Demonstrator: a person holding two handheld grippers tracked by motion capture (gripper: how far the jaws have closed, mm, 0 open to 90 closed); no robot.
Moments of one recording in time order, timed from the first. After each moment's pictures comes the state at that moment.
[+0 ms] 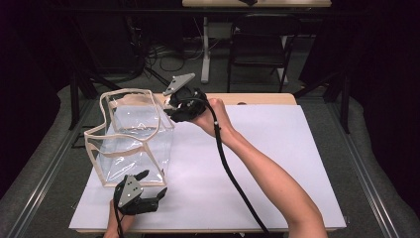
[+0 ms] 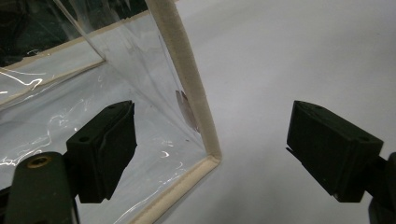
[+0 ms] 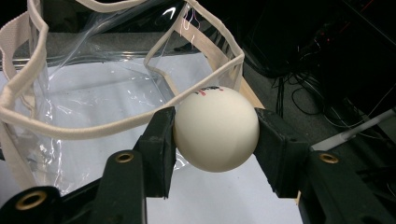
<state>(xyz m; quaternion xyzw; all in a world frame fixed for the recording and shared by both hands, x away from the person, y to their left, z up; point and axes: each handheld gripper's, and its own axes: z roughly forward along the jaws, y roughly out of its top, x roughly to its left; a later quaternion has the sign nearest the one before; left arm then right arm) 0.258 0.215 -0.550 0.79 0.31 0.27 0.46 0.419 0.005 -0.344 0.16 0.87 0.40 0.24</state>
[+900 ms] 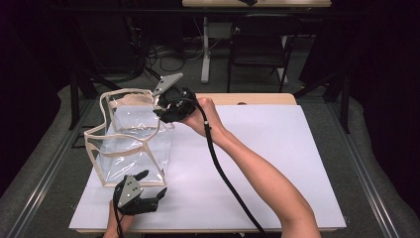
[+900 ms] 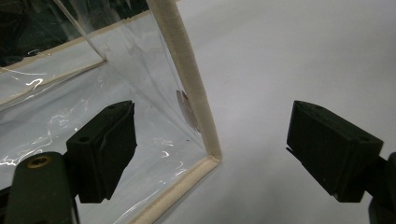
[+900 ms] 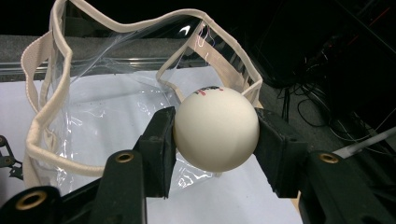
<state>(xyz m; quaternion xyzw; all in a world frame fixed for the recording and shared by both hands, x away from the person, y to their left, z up) 0.258 0.216 -0.550 0.79 0.31 0.27 0.46 0.415 0.028 -0.339 0.13 0.87 0.41 0.24</state>
